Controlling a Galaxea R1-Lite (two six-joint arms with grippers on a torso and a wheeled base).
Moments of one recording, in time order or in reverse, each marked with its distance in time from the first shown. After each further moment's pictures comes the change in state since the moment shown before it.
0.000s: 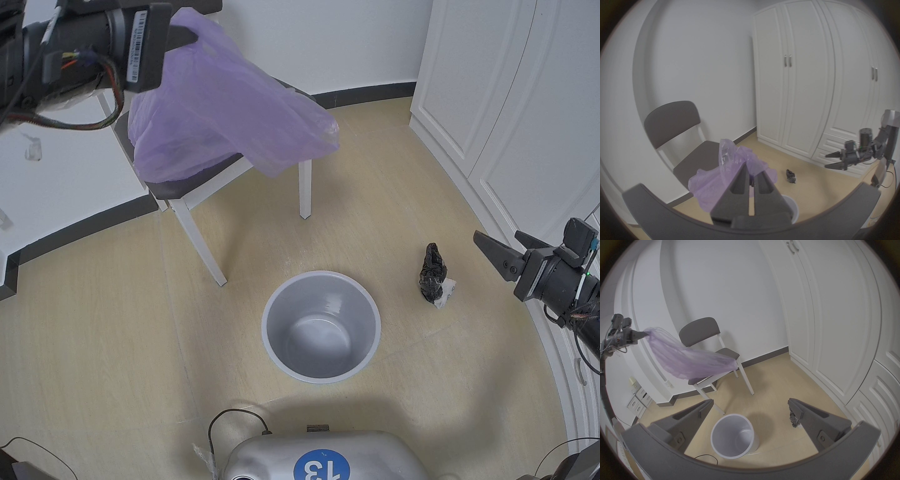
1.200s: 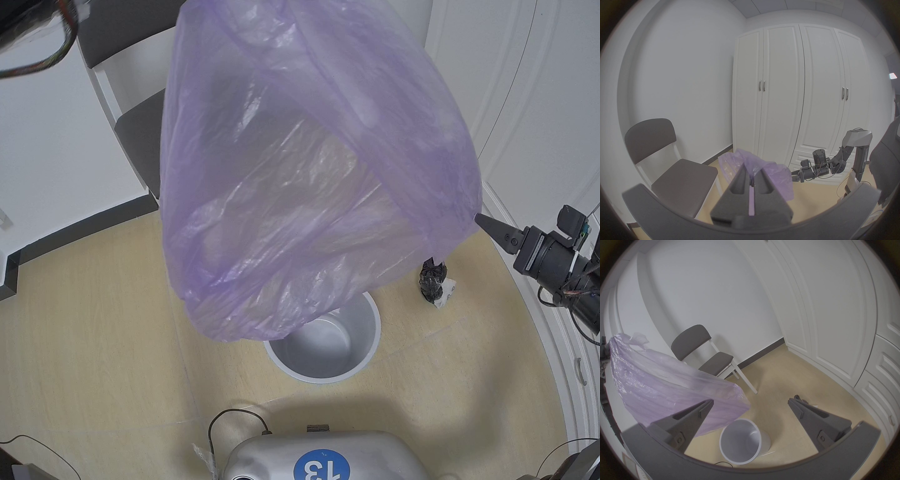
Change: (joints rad) left arm -0.258 -0.025 -0.088 0.017 -0.011 0.037; right arm -0.167 0.073 -0.065 0.007 0.178 0.196
